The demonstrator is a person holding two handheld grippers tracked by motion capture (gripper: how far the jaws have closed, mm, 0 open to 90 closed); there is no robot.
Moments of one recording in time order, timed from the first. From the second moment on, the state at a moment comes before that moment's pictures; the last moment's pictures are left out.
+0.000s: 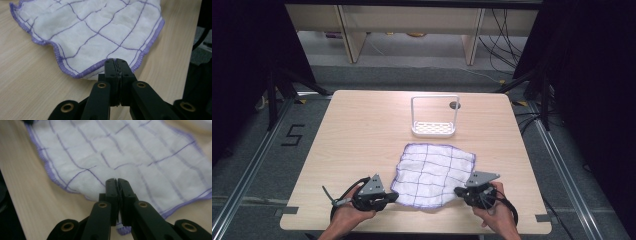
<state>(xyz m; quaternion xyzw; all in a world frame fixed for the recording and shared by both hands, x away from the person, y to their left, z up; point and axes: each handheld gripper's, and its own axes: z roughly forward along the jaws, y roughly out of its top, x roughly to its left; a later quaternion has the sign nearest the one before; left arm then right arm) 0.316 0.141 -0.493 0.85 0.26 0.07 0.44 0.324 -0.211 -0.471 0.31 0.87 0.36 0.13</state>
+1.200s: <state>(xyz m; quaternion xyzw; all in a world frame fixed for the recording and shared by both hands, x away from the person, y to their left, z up) 0.351 0.159 -0.507 0.83 0.32 0.09 0.45 0.402 -0.180 -0.462 0.38 0.86 0.32 0.09</state>
